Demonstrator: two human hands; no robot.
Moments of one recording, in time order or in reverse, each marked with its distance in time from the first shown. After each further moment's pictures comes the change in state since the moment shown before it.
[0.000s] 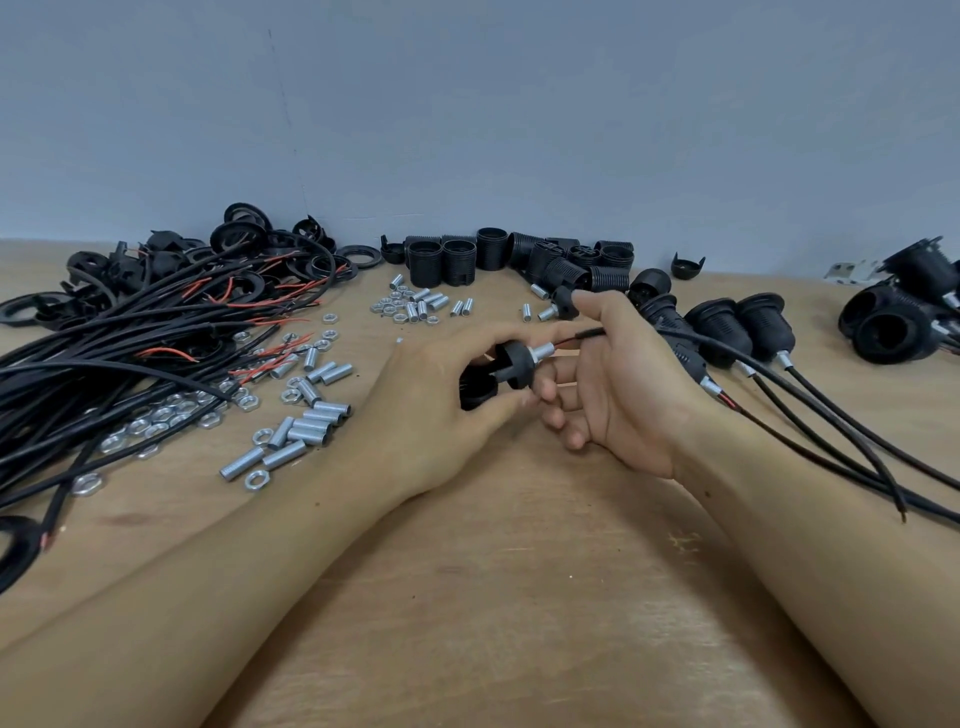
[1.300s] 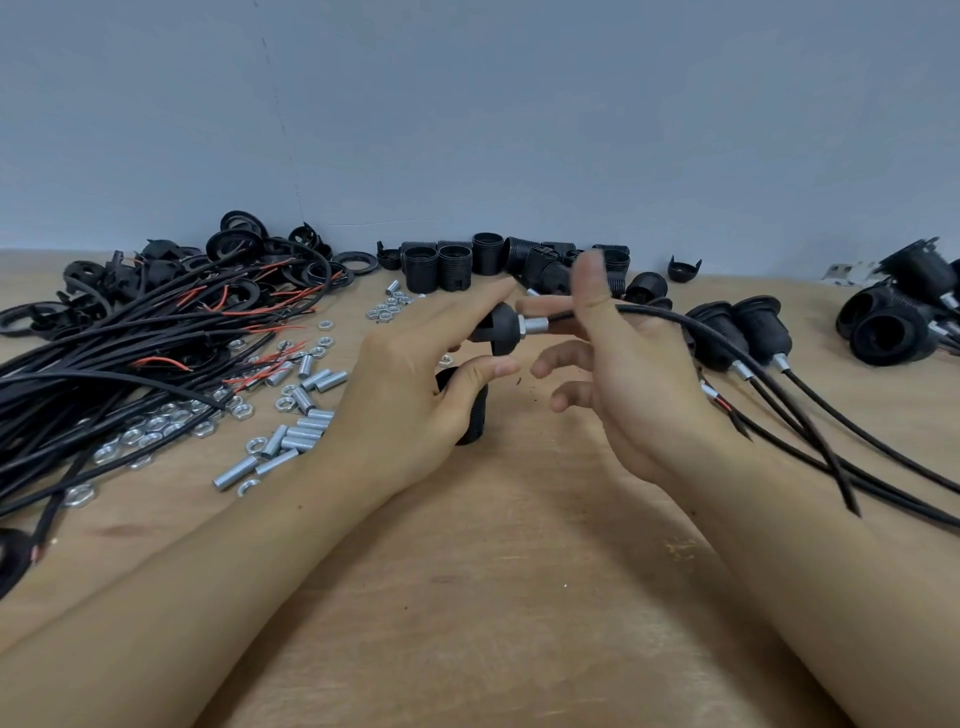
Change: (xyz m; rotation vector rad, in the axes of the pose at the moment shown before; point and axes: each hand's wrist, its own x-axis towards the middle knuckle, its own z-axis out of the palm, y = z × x) left_hand 0.006 -0.006 -0.003 0.010 0.209 0.226; right_hand -0.011 0.001 0.008 -0.033 0.277 -0.395
